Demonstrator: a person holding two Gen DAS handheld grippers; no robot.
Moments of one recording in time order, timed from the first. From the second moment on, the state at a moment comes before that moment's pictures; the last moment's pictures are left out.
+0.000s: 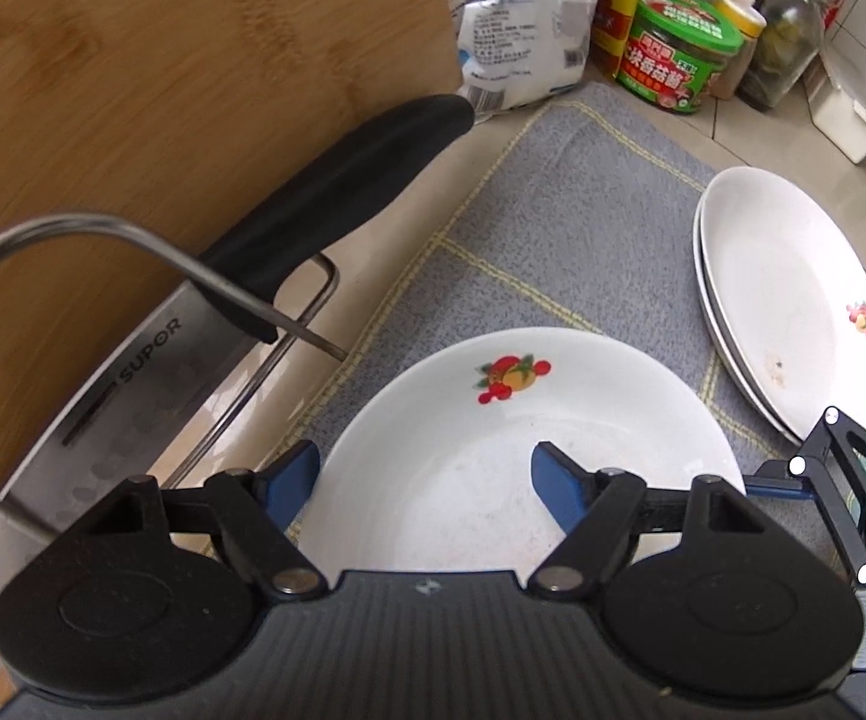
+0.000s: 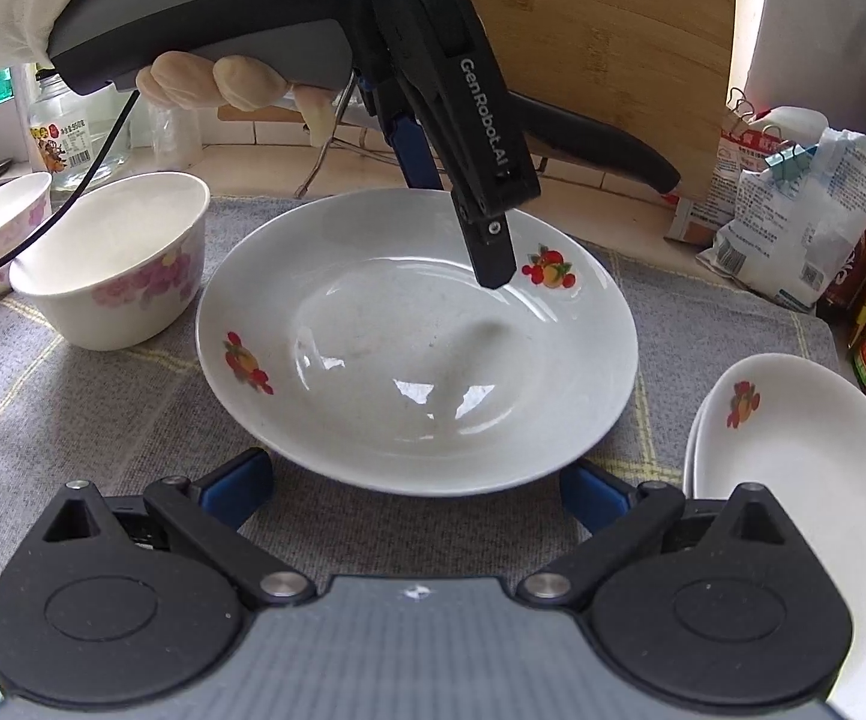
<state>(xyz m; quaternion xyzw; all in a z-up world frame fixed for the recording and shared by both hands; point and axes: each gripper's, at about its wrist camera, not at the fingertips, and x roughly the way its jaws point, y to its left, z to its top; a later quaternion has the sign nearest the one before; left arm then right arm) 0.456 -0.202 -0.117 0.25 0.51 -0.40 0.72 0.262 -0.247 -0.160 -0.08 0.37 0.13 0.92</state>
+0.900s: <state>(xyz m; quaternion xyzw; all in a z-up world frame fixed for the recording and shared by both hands) 0.454 -0.201 -0.119 0.27 0.51 -0.42 0.71 0.266 -0.250 -0.163 -0.07 0.36 0.13 0.92</state>
